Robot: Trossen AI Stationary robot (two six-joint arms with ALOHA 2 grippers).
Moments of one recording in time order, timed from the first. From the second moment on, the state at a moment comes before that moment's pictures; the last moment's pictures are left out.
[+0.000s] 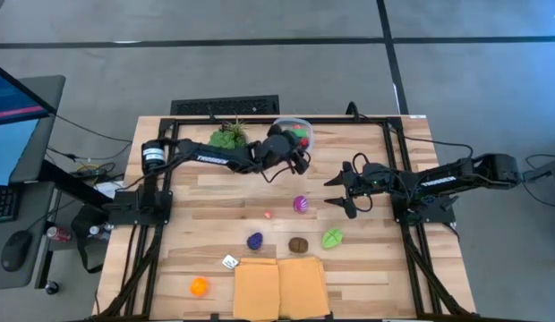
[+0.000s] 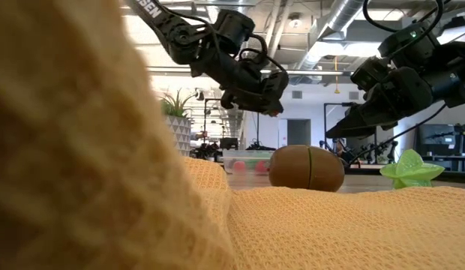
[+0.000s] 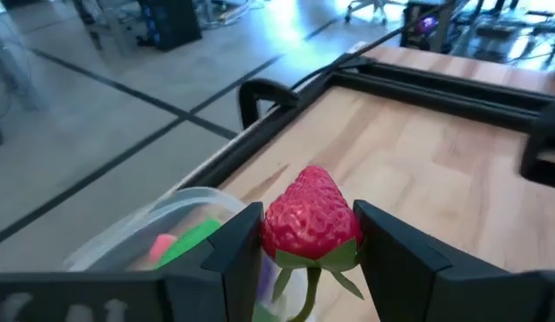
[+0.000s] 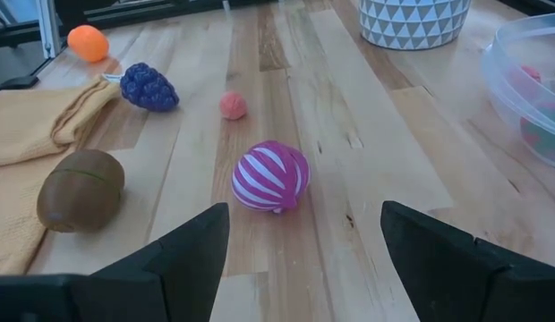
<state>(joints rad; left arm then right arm) 0.23 1.98 1.29 0.33 -0.40 -0.09 -0.17 1.10 0.12 0.55 -0.18 0.03</state>
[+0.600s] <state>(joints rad) 0.31 1.98 1.32 0.33 -0.35 -0.20 -0.17 1.10 0.12 0.55 -0.18 0.03</state>
